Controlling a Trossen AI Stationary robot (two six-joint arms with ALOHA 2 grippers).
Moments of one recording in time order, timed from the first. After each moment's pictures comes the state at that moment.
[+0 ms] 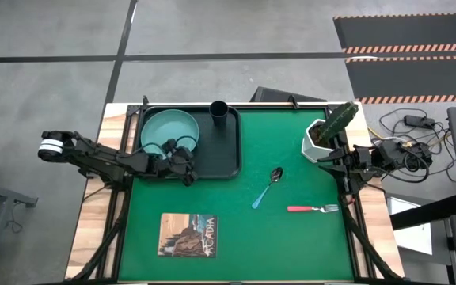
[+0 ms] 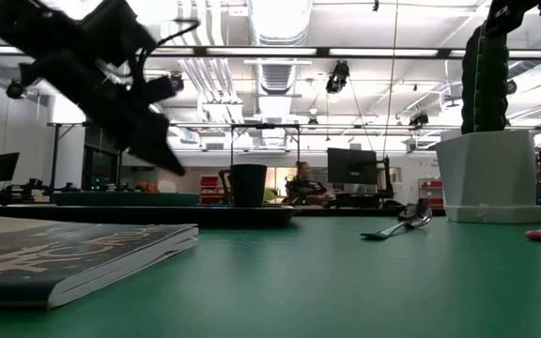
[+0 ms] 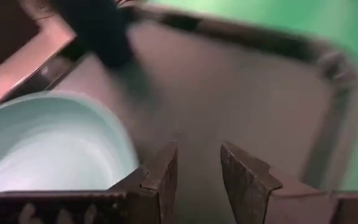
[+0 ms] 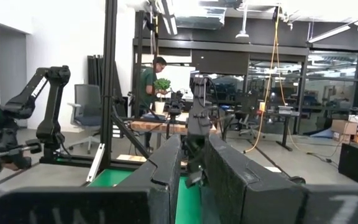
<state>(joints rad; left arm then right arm) -0.02 1.24 0.47 0.04 -0.59 -0.28 0.26 0.08 0.32 0.00 0.13 -0.11</state>
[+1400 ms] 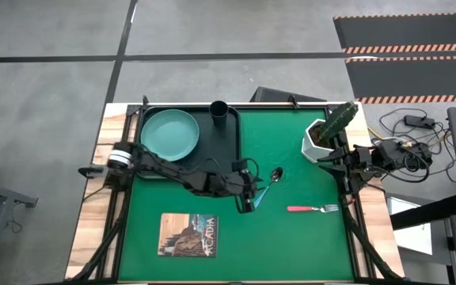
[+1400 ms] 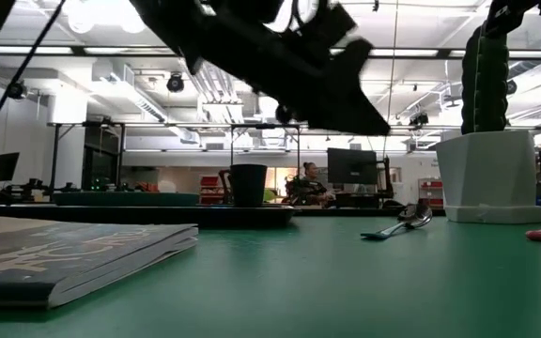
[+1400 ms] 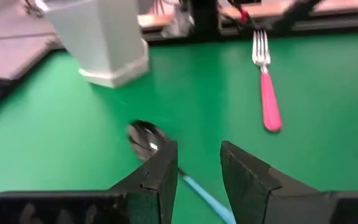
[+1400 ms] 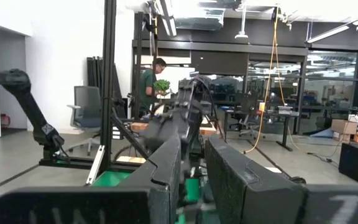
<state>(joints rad) -0.17 2.00 1.25 0.33 -0.37 -0.02 0.26 0.08 0.32 0.00 0.13 -0.10</state>
